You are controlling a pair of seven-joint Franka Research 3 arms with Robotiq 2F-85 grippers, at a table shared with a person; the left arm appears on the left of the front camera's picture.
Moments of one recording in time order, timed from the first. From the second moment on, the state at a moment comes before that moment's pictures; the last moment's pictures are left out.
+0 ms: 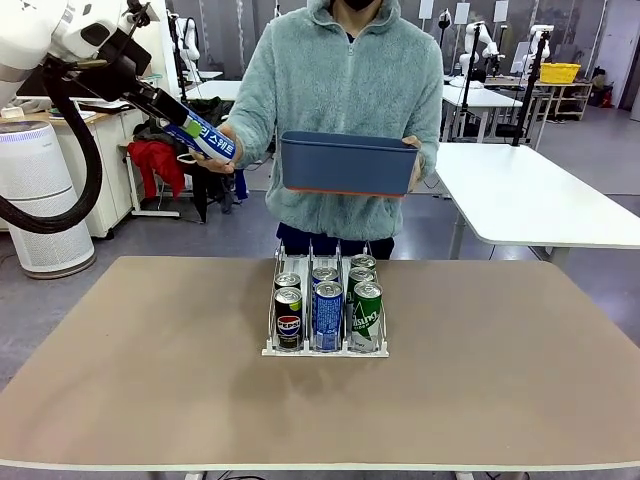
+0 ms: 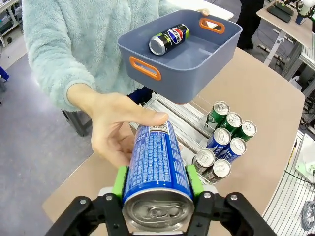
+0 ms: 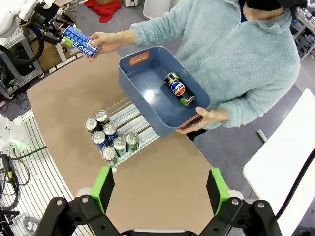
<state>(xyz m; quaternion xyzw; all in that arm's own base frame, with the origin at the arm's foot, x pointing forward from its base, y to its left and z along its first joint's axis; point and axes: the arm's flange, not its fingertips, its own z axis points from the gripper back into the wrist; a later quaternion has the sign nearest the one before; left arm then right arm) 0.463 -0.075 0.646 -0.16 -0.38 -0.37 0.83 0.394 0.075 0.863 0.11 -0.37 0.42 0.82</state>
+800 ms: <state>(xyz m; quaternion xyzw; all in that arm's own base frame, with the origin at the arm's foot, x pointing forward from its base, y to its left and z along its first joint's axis) 0.463 -0.076 0.645 -0.16 -0.38 -0.37 0.83 0.394 0.075 0.863 0.11 -0.37 0.42 0.82</state>
